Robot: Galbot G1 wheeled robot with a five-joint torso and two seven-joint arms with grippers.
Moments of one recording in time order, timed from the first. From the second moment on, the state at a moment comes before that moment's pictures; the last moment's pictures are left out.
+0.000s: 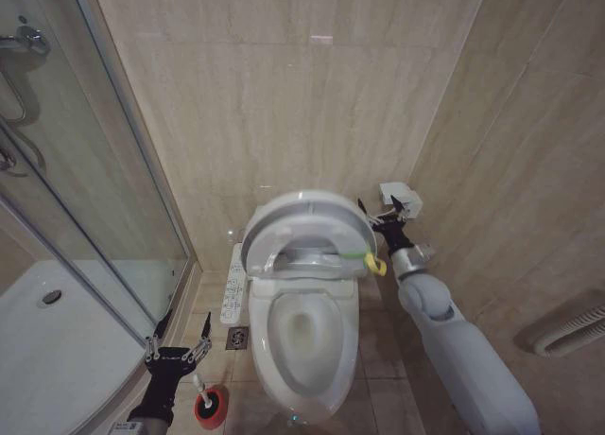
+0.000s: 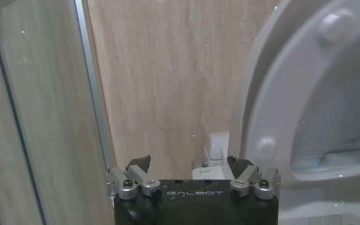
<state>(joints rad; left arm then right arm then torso) 1.80 -1.34 -0.58 -2.23 -0.08 -0.09 -0.08 -0.90 1.13 0.39 1.69 0.42 0.14 0.06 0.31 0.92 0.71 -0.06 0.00</state>
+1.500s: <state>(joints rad) 1.80 -1.34 -0.58 -2.23 -0.08 -0.09 -0.08 -1.04 1.18 0.46 1.74 0.32 0.24 0.13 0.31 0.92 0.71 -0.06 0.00</state>
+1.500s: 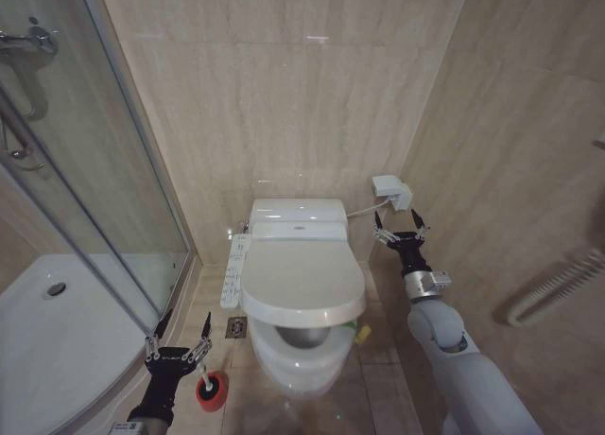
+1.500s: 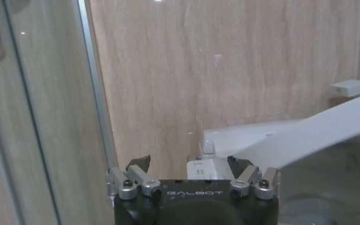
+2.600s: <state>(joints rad) 1.80 -1.34 -0.58 -2.23 -0.08 -0.09 -0.08 -1.24 1.30 0.47 1.91 0.18 0.27 0.15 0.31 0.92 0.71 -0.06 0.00</state>
